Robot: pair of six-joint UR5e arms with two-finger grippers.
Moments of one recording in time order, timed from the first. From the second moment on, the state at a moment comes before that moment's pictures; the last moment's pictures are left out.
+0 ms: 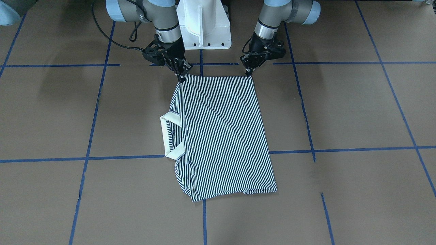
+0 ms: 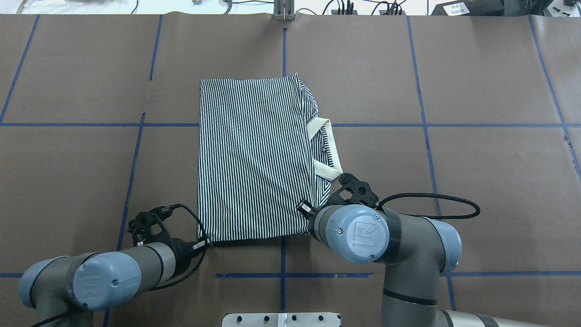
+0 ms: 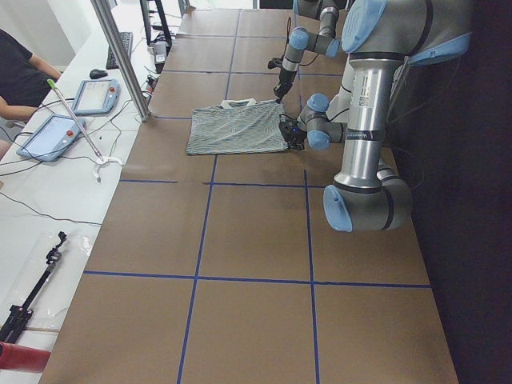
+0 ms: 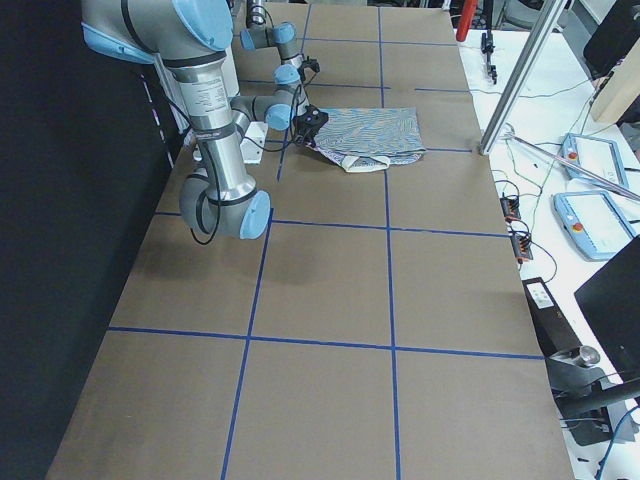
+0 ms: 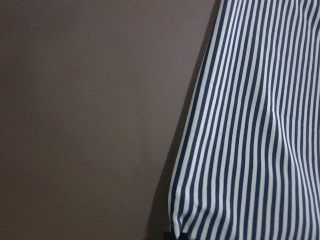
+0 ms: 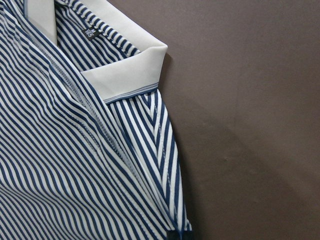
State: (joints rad) left arm -0.17 -1.74 -1.96 -2.04 -1.44 -1.88; right arm 0.26 -1.08 1.89 -1.47 1.52 2.09
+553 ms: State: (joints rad) left arm -0.17 -1.77 -2.15 -1.86 -1.44 -1.89; right arm 0.24 -1.17 2.01 -1.48 1.51 2.11
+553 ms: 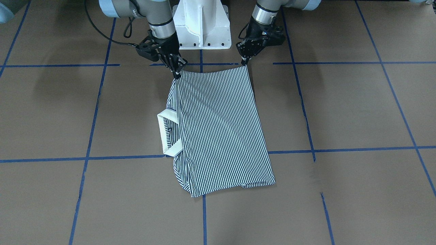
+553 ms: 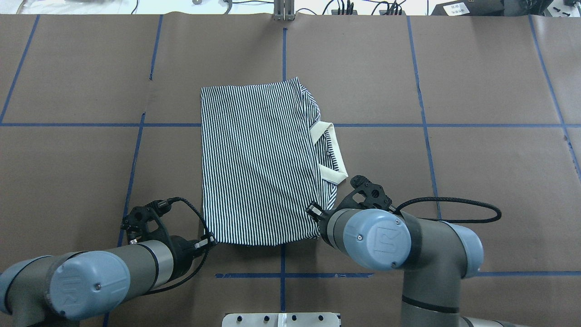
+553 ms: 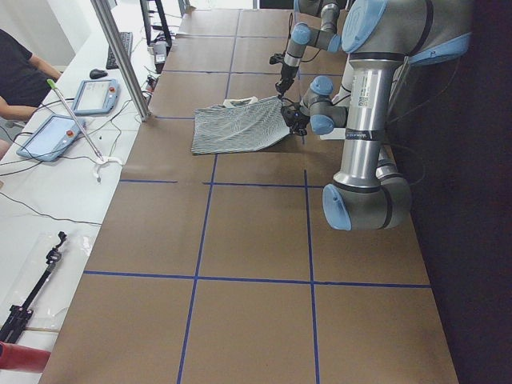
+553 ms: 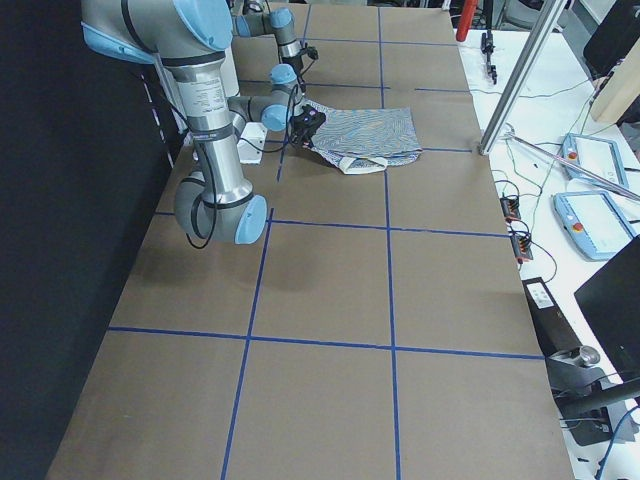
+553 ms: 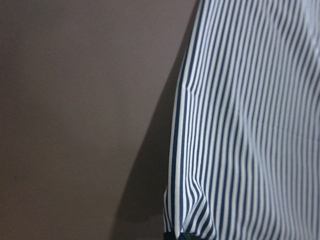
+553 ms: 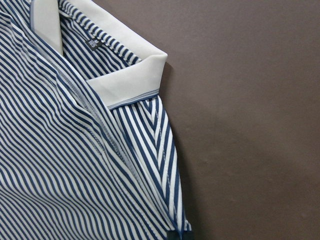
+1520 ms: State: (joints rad) left arm -0.35 -1.99 -2.22 -1.55 -1.49 -1.79; right arm 0.42 -1.06 2.09 -1.71 1.59 2.03
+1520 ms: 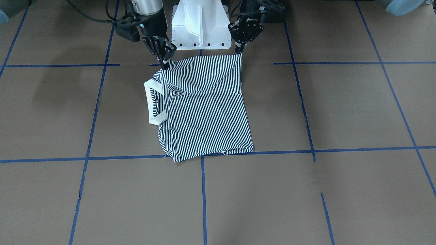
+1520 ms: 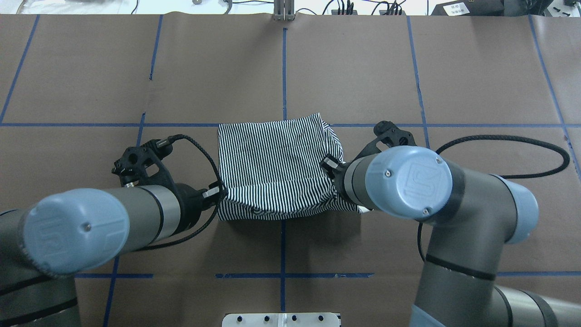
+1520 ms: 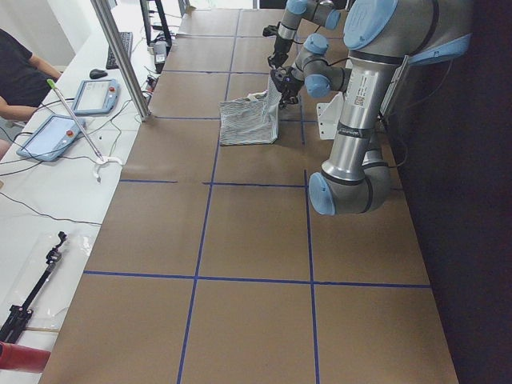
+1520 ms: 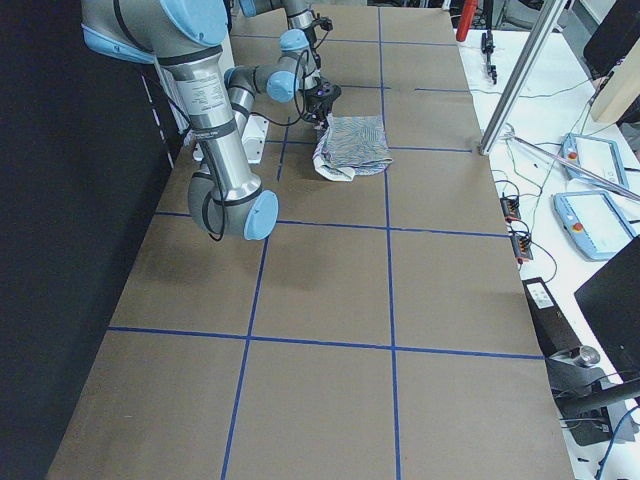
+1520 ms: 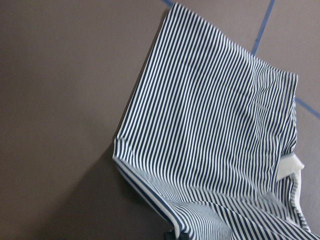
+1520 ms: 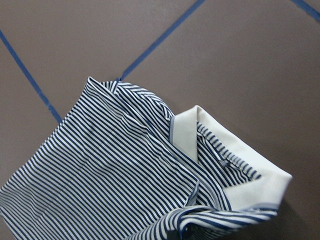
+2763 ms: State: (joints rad) left arm -0.69 -2.20 -1.47 -2.11 -1.49 -1.45; right arm 0.80 -0.65 1.10 -1.14 1.90 1.71
